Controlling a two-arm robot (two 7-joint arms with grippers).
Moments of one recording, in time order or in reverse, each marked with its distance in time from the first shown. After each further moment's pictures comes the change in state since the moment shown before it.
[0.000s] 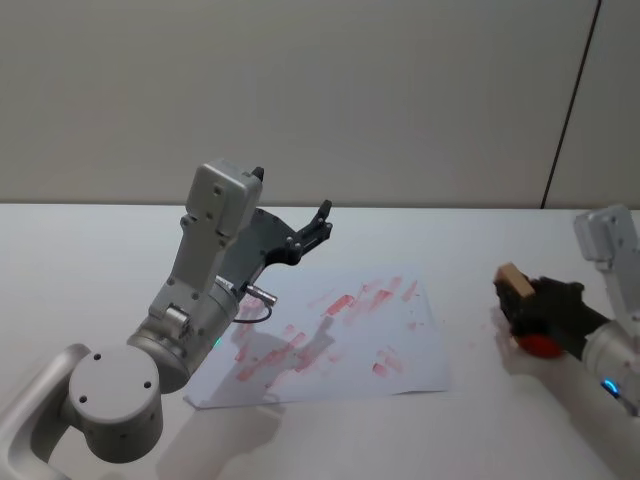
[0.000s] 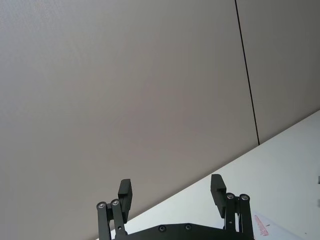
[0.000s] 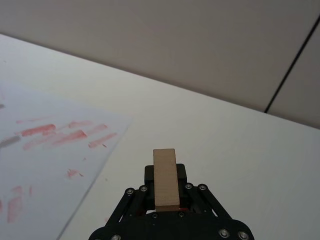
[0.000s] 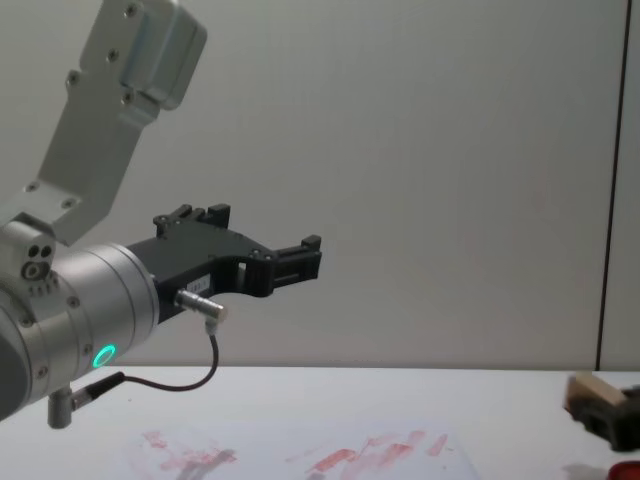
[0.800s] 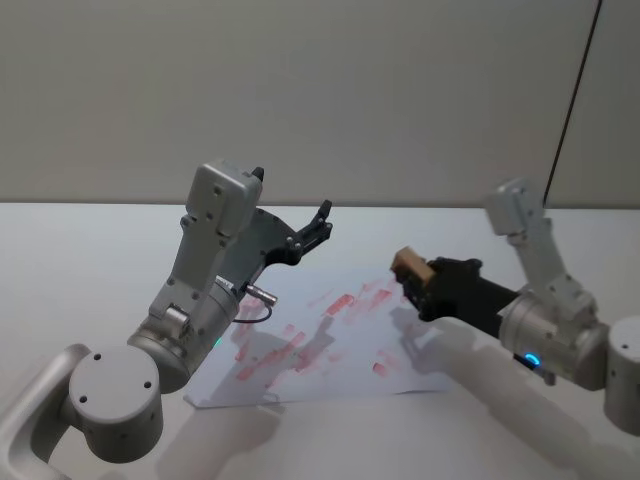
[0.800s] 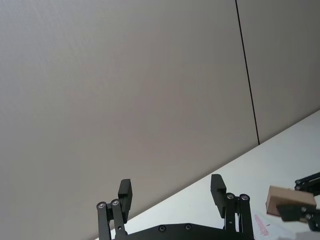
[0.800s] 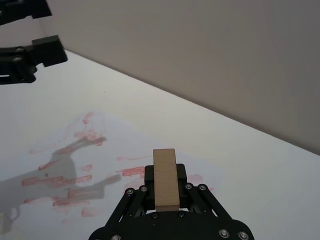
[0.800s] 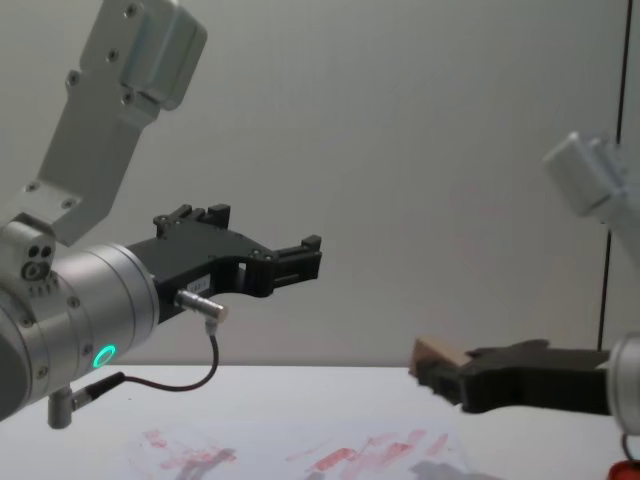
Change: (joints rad) left arm 0.000 0.000 0.000 0.000 0.000 0.000 0.000; right arm 0.128 -0.108 -0.081 0.067 -0.026 -0.011 0.211
